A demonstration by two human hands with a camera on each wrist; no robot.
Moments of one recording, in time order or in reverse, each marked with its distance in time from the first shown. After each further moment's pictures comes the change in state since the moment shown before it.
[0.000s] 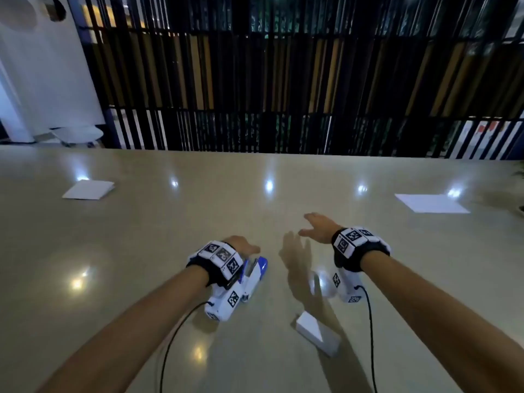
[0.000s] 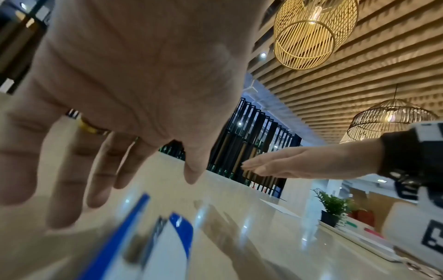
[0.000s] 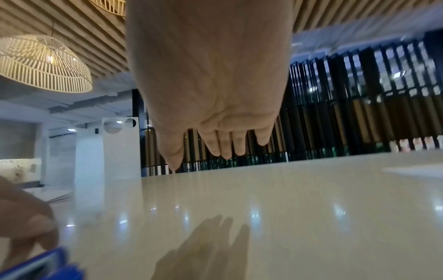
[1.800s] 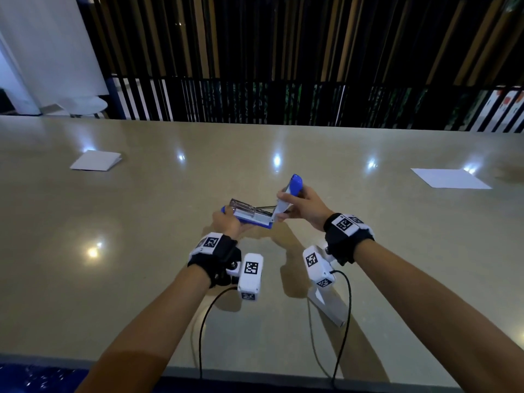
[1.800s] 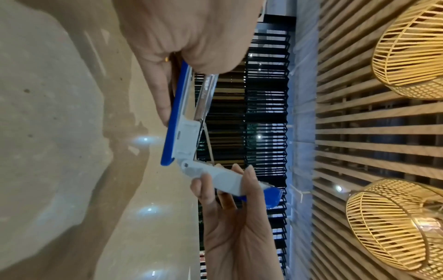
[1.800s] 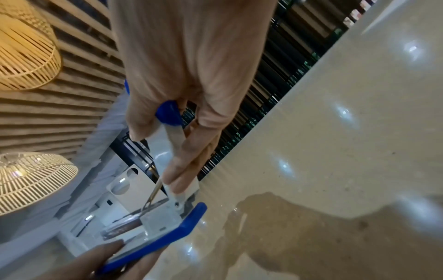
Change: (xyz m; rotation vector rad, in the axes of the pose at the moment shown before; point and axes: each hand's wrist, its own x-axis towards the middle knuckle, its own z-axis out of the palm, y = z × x) left_hand 0.018 -0.037 0.033 -1.646 0.490 -0.138; right_hand -0.010 -0.058 0.027 1.352 -0.025 -0.214
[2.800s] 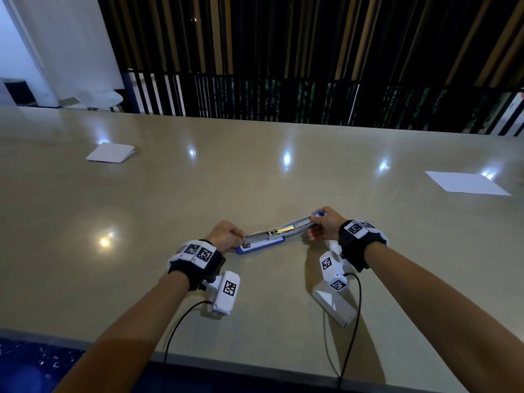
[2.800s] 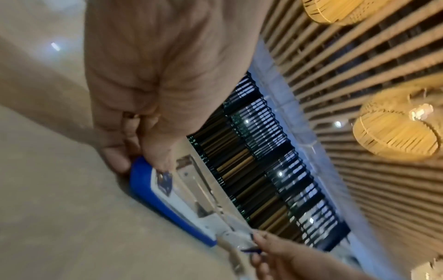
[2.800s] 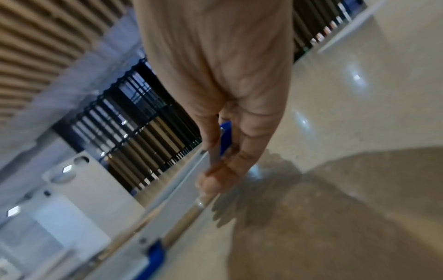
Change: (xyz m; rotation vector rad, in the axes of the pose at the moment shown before) left_hand 0.006 -0.019 -0.052 0.775 -0.357 0.083; right_hand 0.006 0.053 -0.037 -0.185 0.223 0.380
